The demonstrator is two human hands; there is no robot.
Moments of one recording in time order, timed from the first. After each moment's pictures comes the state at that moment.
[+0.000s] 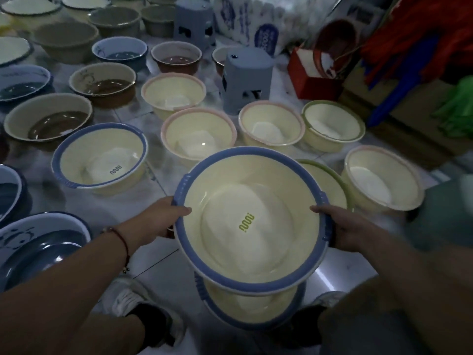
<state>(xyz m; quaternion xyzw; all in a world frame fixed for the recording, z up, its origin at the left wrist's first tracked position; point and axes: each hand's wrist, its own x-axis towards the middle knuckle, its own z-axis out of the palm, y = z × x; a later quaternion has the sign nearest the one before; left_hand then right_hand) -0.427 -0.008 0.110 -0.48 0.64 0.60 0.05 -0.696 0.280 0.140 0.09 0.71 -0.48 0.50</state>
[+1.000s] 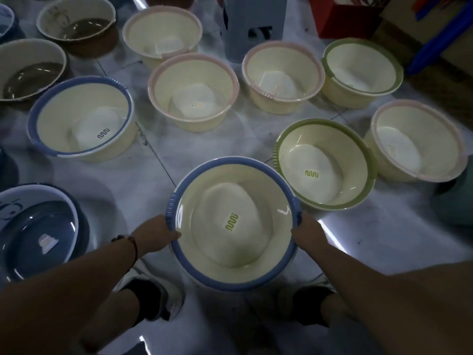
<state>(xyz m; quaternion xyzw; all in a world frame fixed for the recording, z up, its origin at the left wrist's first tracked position) -0.419 0.013 -0.001 -0.45 0.78 0.34 0.27 -0.672 0.274 -0.032 -0.11 0.91 -0.20 0.34</state>
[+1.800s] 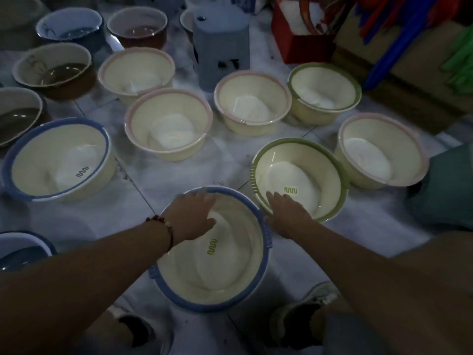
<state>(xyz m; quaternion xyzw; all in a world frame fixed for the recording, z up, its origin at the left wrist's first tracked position) -0.562 0.037 0.060 -0.15 0.97 0.03 0.21 -0.727 0.232 0.026 -0.39 0.89 0.02 0.25</state>
